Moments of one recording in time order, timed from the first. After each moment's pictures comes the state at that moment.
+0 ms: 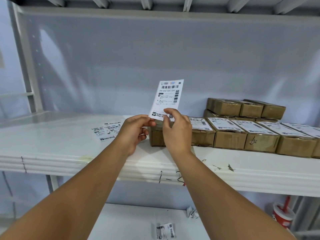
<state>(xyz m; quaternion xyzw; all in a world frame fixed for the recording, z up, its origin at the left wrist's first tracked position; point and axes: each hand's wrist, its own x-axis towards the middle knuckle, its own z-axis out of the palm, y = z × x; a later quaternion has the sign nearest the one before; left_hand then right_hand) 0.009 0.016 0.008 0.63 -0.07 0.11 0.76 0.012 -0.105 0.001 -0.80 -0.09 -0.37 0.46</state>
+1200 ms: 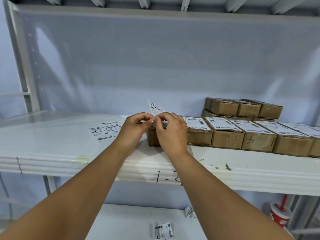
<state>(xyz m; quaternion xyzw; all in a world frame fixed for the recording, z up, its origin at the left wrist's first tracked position) 0.009 0.010 0.005 0.72 -0.18 0.22 0.64 0.019 -0.099 -0.004 -0.80 -0.14 -0.43 0.40</state>
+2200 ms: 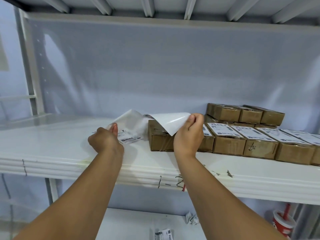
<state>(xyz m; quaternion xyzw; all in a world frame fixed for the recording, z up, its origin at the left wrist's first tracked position) 0.031 0.051 -0.001 0.20 0.19 0.37 0.89 0.014 -0.113 0.004 -0.66 0.01 -0.46 0.59</state>
